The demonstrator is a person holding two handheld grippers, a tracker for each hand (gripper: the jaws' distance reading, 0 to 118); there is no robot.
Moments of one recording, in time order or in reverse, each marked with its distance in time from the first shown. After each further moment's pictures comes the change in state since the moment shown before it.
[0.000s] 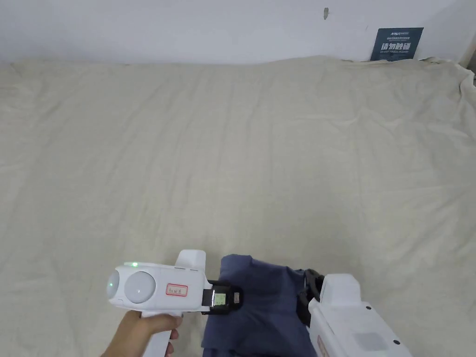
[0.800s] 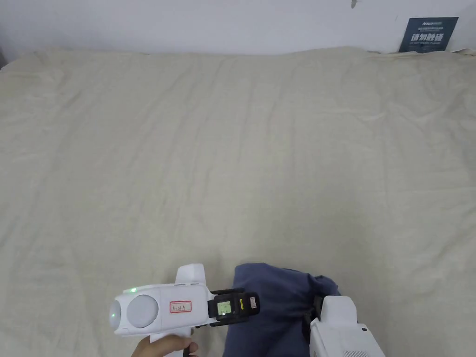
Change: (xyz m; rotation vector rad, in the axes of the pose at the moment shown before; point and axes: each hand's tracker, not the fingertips) left arm -0.032 -0.035 -0.012 0.066 -0.014 0.238; right arm -0.023 -0.067 -0.046 -0.136 -0.090 0.022
